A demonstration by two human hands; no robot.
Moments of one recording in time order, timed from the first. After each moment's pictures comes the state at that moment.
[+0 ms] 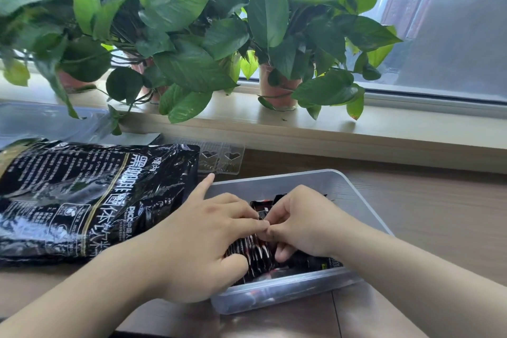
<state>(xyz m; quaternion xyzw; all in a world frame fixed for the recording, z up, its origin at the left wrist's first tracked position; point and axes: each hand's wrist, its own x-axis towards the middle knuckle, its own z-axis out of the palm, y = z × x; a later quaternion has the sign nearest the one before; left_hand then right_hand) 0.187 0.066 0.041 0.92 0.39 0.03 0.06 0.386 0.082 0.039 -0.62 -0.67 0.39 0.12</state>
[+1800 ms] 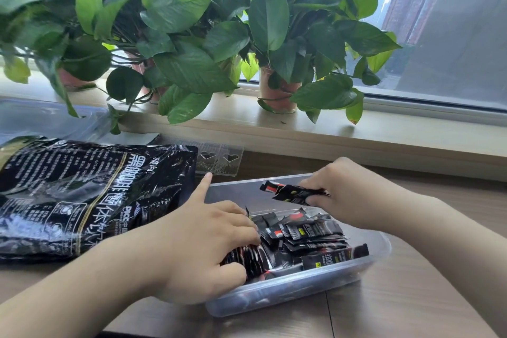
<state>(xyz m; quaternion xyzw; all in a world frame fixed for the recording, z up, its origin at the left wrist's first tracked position) 0.188 0.070 0.043 0.93 0.36 -0.04 0.04 0.448 0.107 0.078 -0.52 -0.85 0.02 0.00</state>
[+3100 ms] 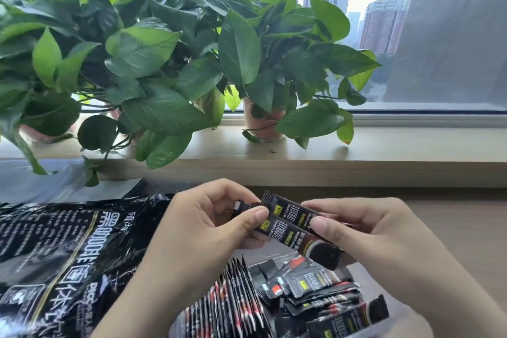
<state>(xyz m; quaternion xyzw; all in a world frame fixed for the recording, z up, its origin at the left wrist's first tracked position) 0.232 0.105 0.064 0.61 0.37 0.52 0.47 0.452 0.067 0.072 -0.49 -0.63 0.38 0.46</state>
